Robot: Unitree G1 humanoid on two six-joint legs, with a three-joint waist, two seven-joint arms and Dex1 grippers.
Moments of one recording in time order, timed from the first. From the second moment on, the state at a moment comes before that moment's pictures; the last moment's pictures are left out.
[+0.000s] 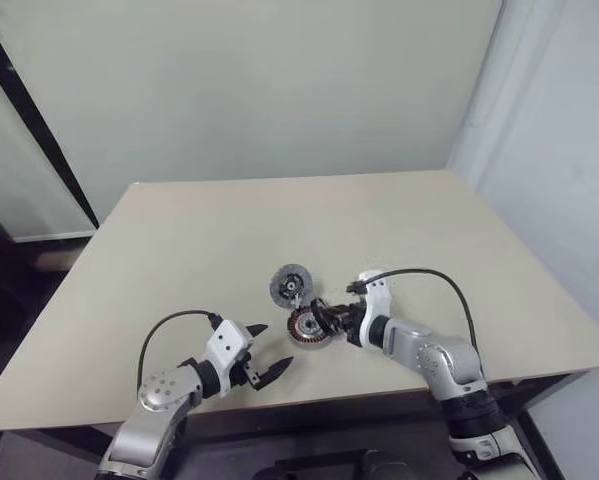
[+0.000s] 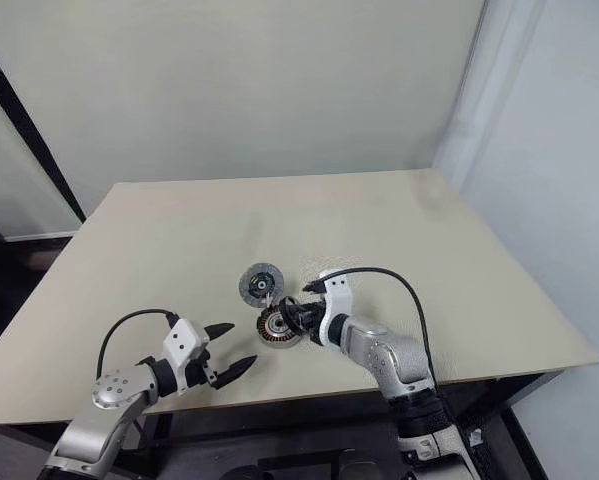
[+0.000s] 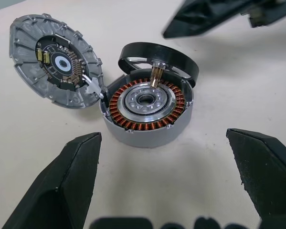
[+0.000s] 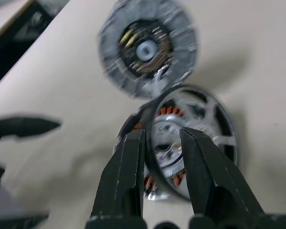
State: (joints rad) left arm 0.08 0.49 -0.07 -0.08 -0.20 0.12 -0.76; right arm -0.34 -0.11 0.23 -0.05 0.46 0.86 0.31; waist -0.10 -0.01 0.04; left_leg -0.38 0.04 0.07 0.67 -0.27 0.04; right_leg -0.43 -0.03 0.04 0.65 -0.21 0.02
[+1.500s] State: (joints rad) left arm 0.08 0.49 -0.07 -0.08 -0.20 0.12 -0.76; right arm -0.43 -0.19 0.41 0.03 0.15 0.71 0.52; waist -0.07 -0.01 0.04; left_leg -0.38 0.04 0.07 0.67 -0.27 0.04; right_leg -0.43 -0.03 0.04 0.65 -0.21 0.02
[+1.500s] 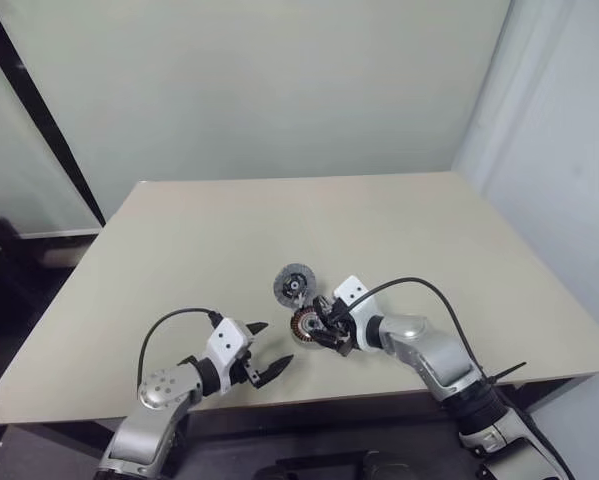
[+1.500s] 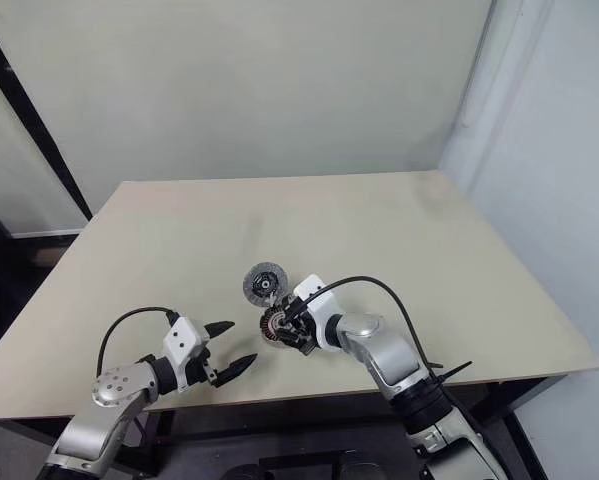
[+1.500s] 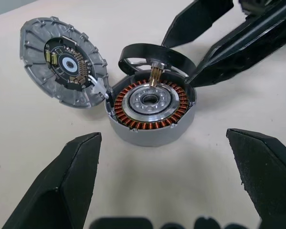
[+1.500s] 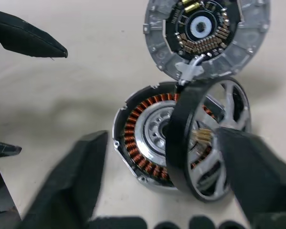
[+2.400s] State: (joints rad) left arm 0.08 0.49 -0.07 -0.06 -0.19 0.10 -0.76; right arm -0.47 -0.24 0.38 -0.05 0.10 0.69 0.56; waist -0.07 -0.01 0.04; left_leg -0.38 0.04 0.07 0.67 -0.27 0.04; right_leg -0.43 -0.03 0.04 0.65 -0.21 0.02
